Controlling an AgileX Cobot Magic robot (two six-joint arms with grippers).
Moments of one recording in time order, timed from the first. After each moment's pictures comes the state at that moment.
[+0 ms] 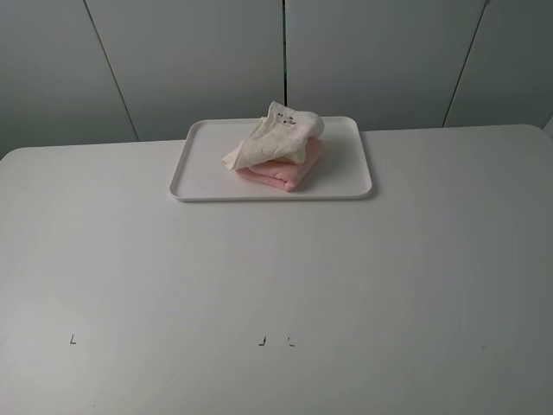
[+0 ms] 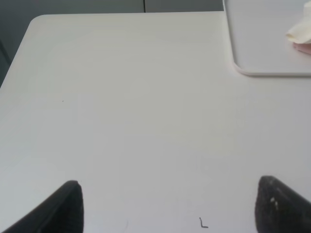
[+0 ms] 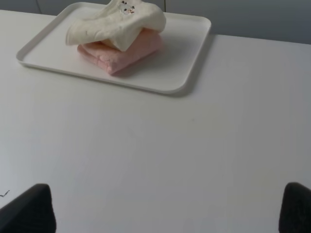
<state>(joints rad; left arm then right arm) -0.01 0.00 -0.51 0.03 1.09 -0.04 0.28 0.00 -0.51 0.07 1.10 0.00</state>
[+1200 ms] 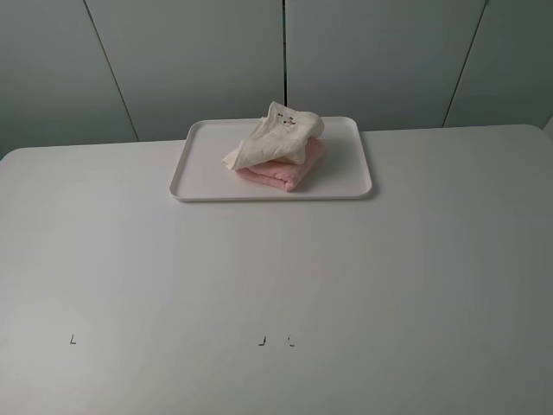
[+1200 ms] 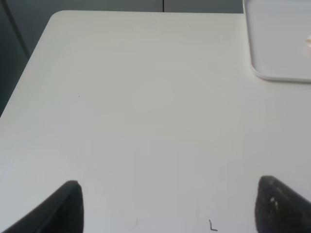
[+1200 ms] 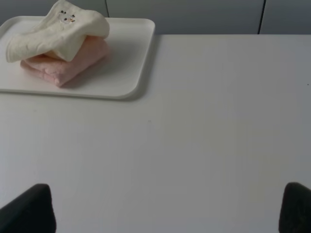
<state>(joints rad) 0.06 0.00 -0.51 0.02 1.09 -0.04 0.09 0.00 -0.51 0.07 1.10 0.00</state>
